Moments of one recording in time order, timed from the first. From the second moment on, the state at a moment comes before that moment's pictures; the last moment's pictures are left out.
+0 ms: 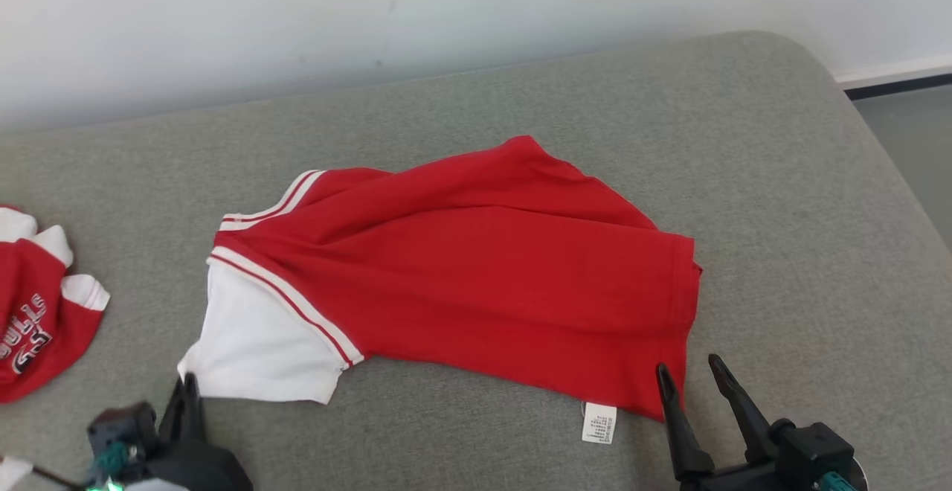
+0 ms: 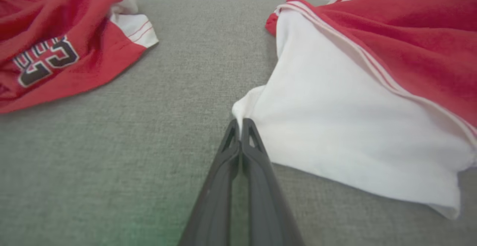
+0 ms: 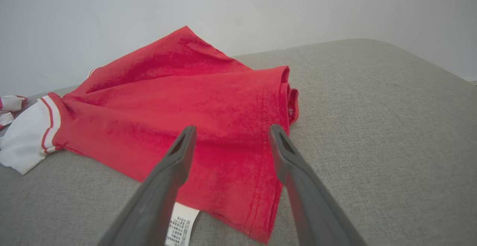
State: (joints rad) left arm -0.33 0.25 -0.17 0.72 -0.47 0.04 -0.26; right arm -0.01 -0.11 0.17 0.21 0.25 0.13 -0.26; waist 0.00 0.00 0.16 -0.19
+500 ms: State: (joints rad) left arm -0.13 0.25 -0.21 0.50 -0.43 0.16 -0.22; right arm 0.00 -0.11 0.16 0.27 0.24 0.13 -0.26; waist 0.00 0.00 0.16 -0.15
